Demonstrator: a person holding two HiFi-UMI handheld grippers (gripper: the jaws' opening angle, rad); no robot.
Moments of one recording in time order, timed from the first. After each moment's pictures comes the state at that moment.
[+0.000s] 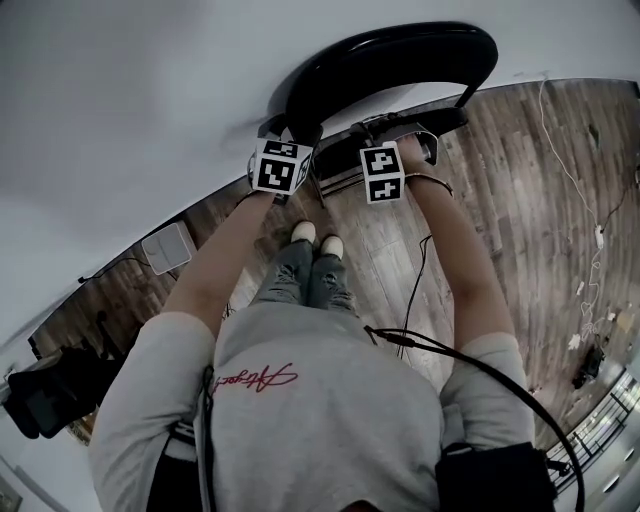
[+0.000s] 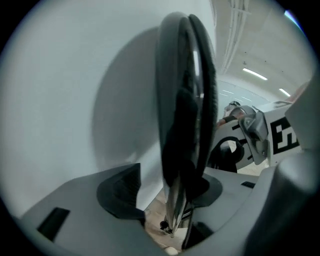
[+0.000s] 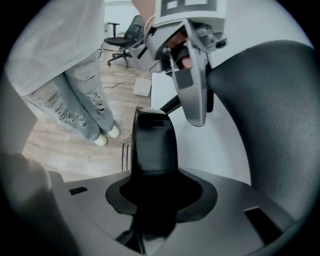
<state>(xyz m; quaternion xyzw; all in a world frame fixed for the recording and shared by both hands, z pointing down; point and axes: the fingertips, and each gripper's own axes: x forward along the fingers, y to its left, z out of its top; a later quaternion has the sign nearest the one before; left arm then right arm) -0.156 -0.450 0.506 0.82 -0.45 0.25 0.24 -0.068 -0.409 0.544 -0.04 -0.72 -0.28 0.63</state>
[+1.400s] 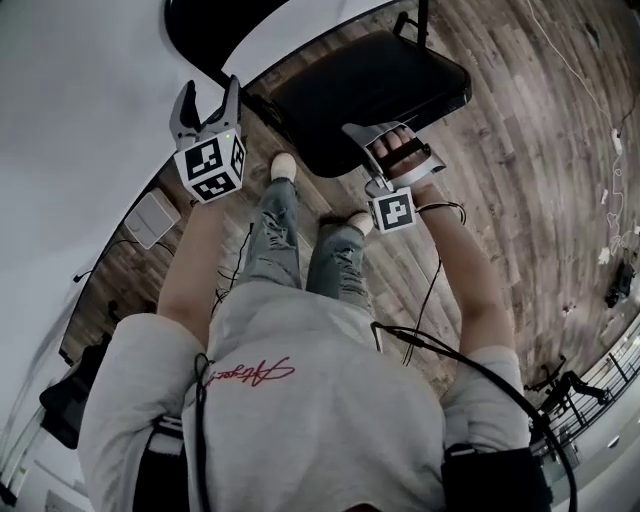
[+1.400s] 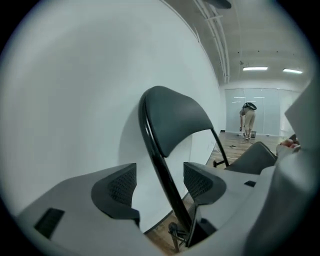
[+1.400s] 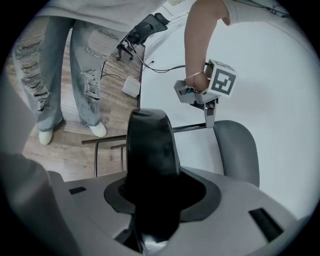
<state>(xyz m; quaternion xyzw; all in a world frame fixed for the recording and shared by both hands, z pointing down) -0.171 -0.369 0.487 0.79 -0.59 0.16 0.10 0.016 -0.212 0.561 0.17 -0.72 -0.41 0.53</state>
